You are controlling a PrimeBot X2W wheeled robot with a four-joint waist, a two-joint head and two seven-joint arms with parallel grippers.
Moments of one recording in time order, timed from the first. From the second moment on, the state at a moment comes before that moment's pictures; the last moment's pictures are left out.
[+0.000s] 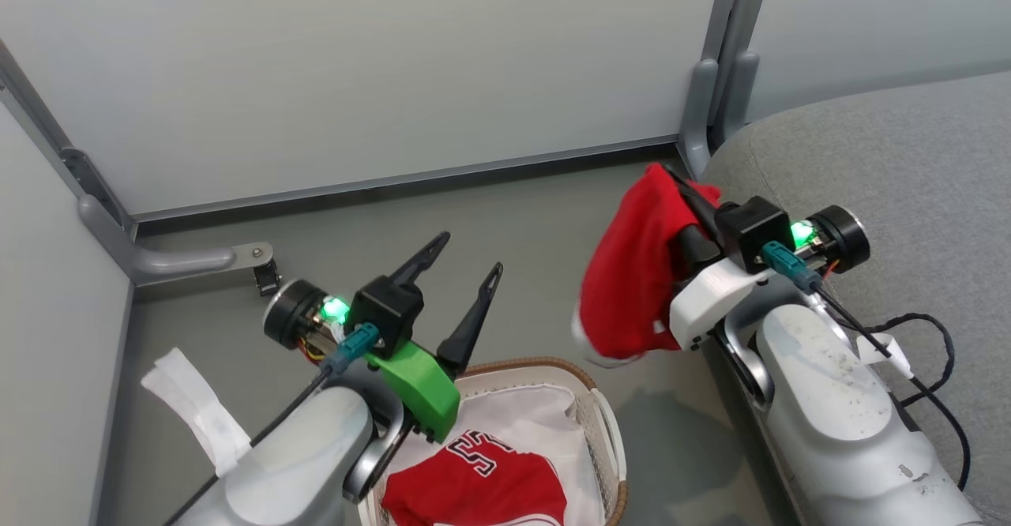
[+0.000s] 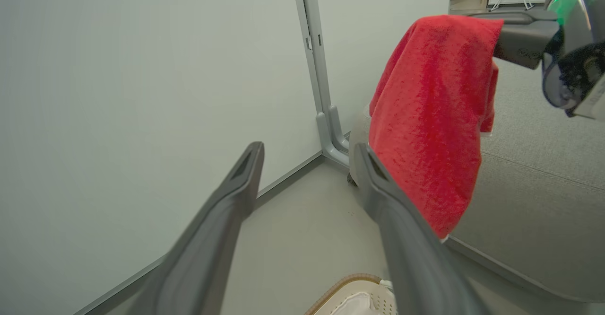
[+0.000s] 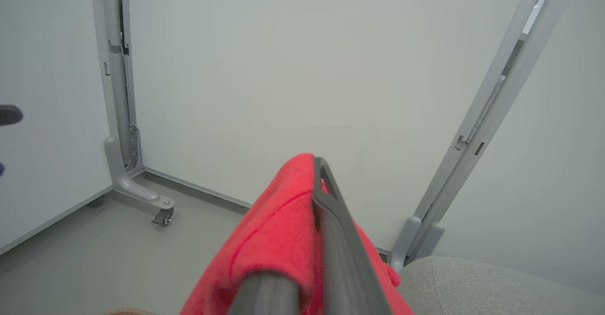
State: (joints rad) left arm -0.60 0.31 -0.94 0.42 -0.58 0.02 -0.25; right arm -0.57 -0.06 0.28 0.56 0.03 0.13 -0.26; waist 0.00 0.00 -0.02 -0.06
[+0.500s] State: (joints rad) left arm -0.40 0.20 -0.86 0.40 -0.55 0.00 -0.26; right arm -0.50 -0.11 0.16 0.45 0.00 0.13 -0.26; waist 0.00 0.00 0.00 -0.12
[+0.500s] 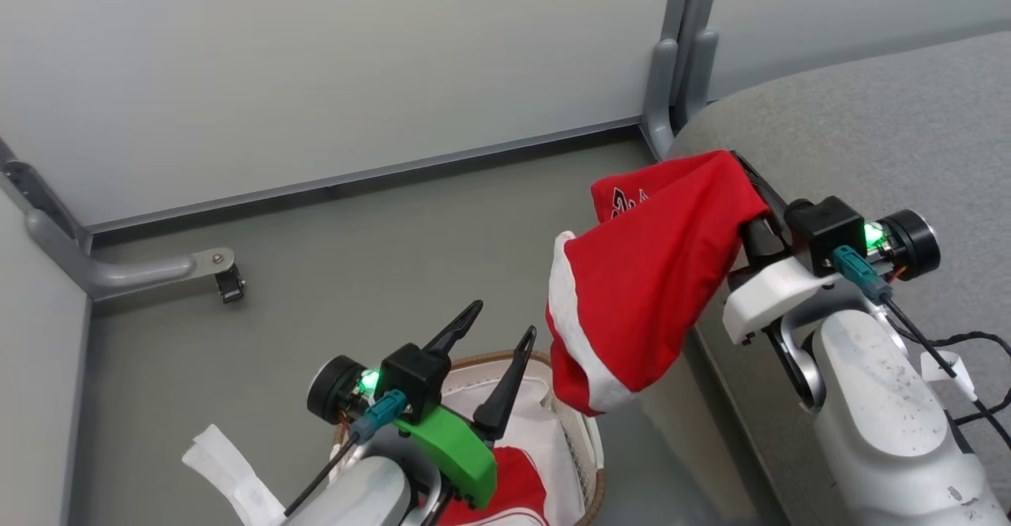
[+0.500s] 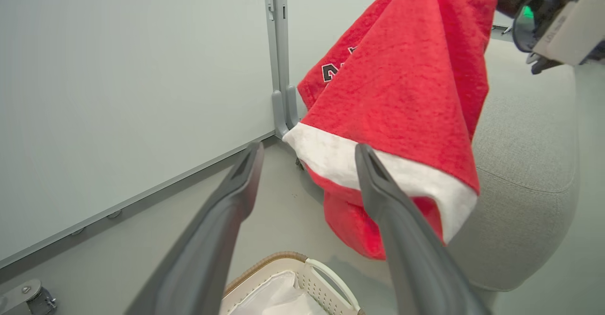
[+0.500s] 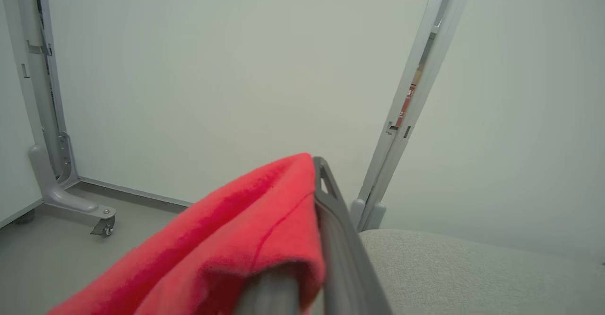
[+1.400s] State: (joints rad) left arm -0.40 0.13 -0.80 0.41 -0.40 -0.08 -0.26; right arm -0.39 -0.11 -0.01 0.29 -0.03 0.13 -0.26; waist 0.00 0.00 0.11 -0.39
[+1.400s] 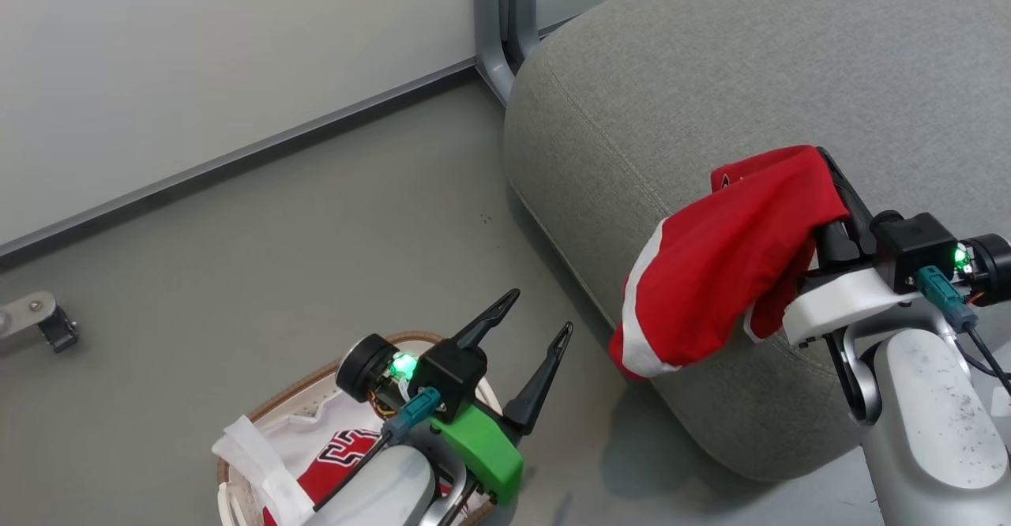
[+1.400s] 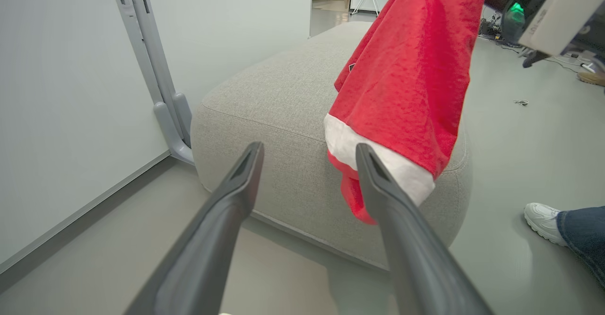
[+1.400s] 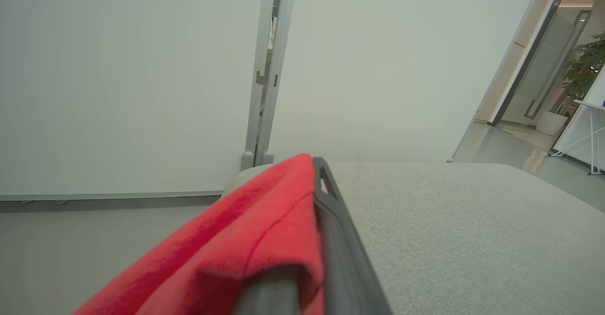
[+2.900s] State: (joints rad) left arm -0.57 0.28 -0.79 0.03 -0.24 -0.03 -0.16; right arm -1.28 -0.49 -0.40 0.67 0.00 0.13 -0.06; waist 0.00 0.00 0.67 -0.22
